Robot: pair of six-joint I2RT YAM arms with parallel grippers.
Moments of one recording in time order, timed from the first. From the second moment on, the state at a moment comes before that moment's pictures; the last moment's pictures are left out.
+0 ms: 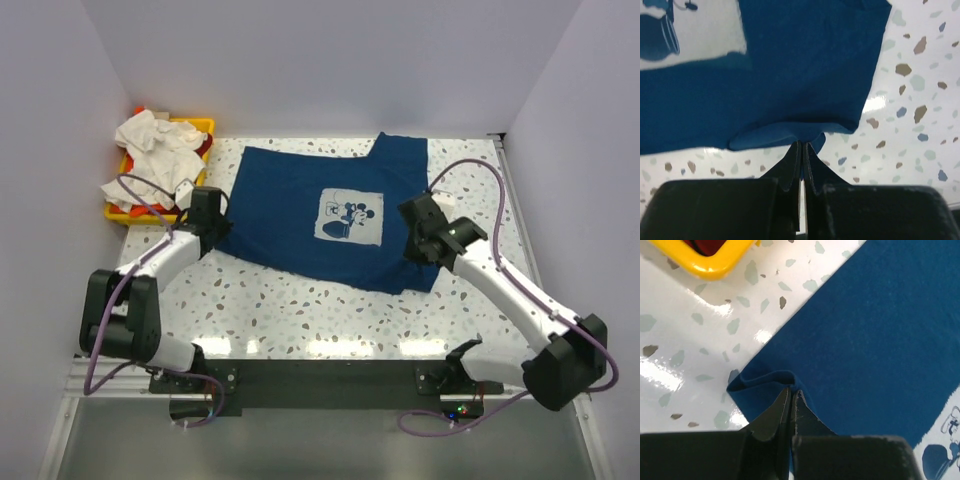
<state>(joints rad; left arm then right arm) -0.15 1.41 0.78 -0.17 -0.31 -0.83 0.57 1.19 1.04 -0.93 0.42 0.75</state>
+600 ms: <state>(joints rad) -0.14 1.76 1.11 -0.26 -0.31 -0.83 0.32 1.58 1.22 -0.66 0.23 0.62</state>
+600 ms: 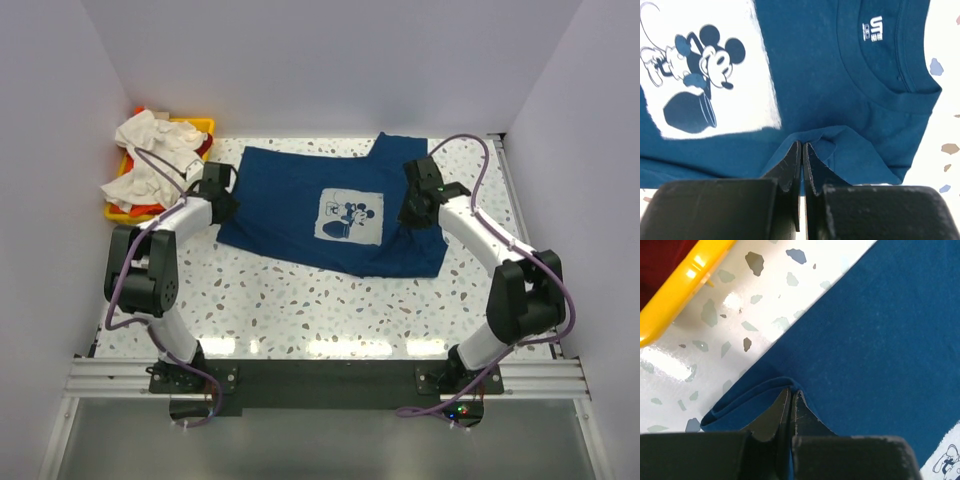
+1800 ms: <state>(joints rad) -0.09 1.81 1.24 -0.27 -0.28 -0.82 0.09 1.63 1.33 -0.60 0.10 0.60</state>
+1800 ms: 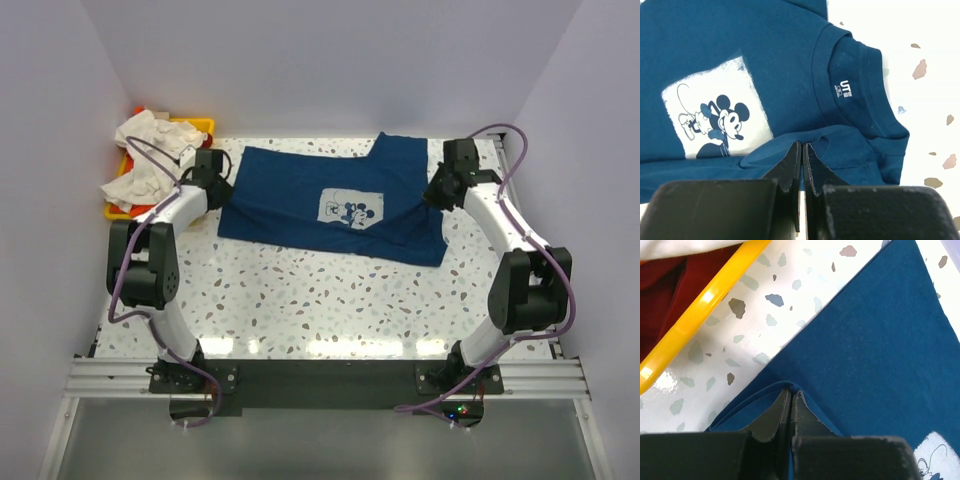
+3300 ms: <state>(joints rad) -0.08 1.92 1.33 -0.27 -0.24 -0.75 0.04 1.80 1.53 -0.60 -0.02 0.56</state>
